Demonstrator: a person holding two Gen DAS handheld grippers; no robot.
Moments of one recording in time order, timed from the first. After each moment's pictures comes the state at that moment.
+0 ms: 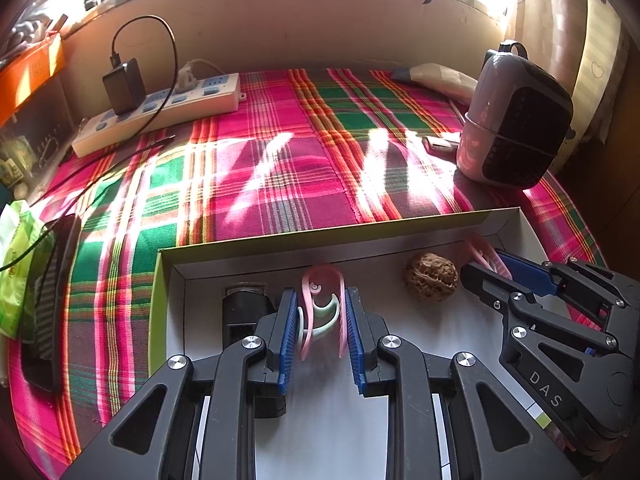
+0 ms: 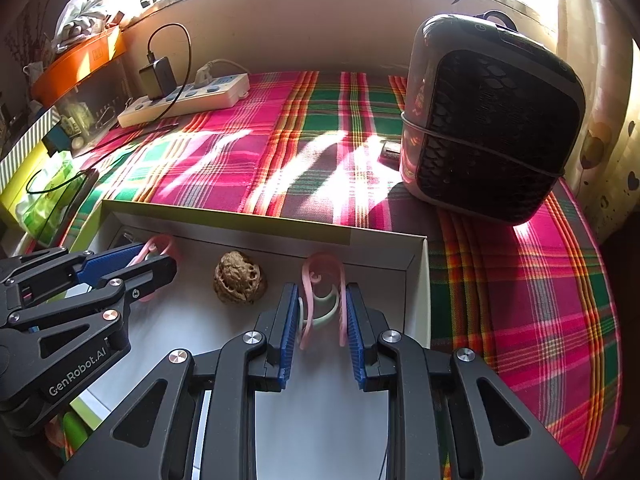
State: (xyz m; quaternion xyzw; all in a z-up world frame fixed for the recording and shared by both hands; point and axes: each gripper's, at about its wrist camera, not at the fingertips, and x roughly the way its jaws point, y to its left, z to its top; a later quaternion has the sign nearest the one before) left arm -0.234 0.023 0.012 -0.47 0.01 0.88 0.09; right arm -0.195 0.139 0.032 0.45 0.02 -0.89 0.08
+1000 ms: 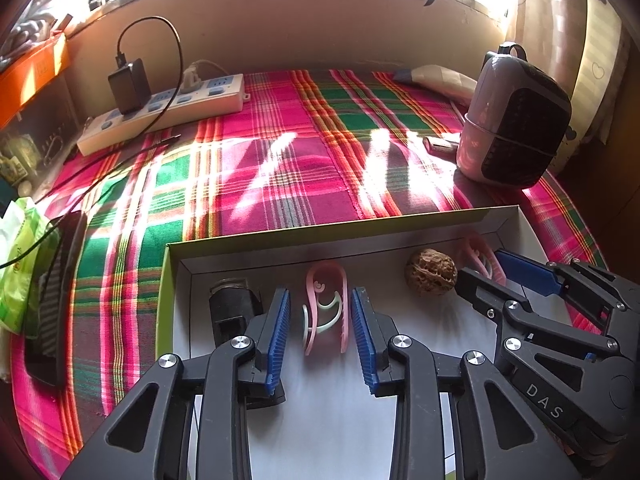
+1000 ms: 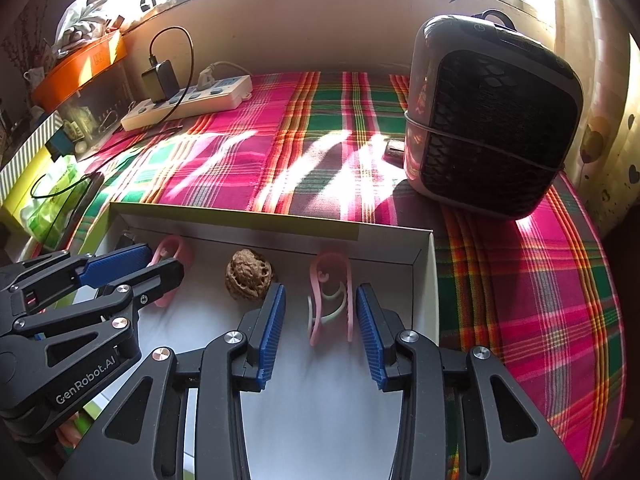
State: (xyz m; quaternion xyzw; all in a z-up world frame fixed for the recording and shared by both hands) left arm -0.229 0.021 0.015 -0.47 0.01 0.88 0.09; right arm -0.189 0.136 0.035 0.45 0.01 -0.89 0.08
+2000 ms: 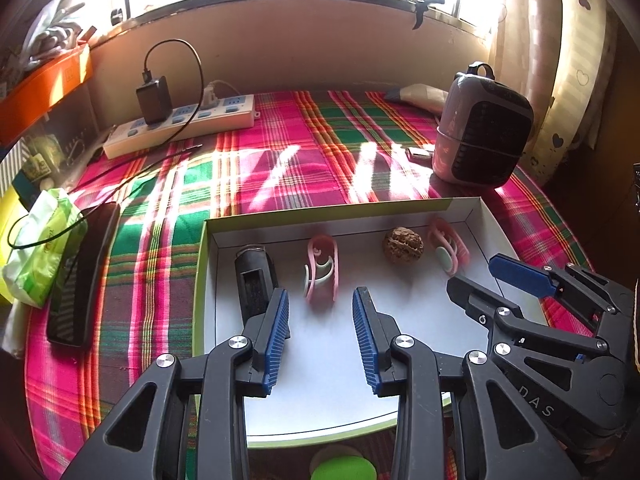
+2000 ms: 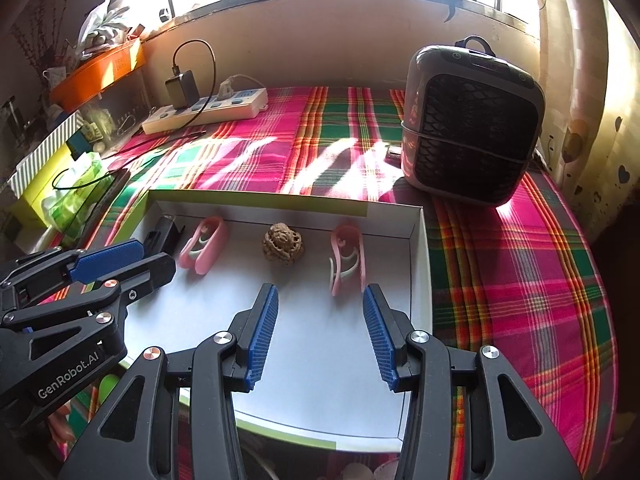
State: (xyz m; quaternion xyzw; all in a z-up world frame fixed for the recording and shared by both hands) left arm -0.179 0.012 0.042 -0.44 0.01 0.89 0.09; right arm -0.144 0.130 0.053 0.43 0.01 -0.90 0.09
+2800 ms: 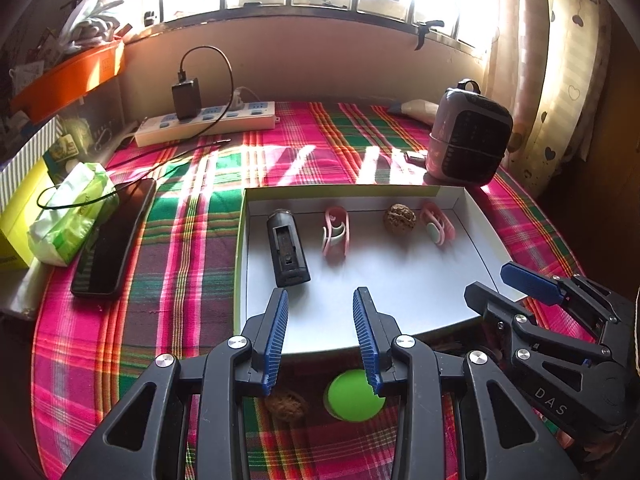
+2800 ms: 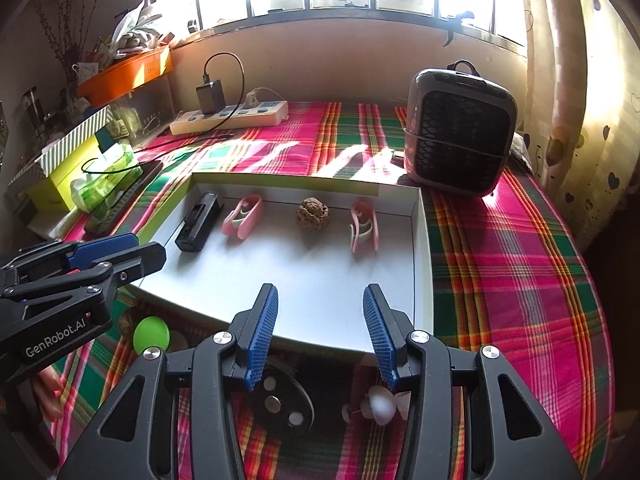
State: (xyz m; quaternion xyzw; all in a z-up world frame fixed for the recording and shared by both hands) left arm -0.120 -0.014 0.051 -0.41 -0.01 0.91 0.08; right arm -0.085 0.121 0.063 0.39 0.02 -0.92 0.10
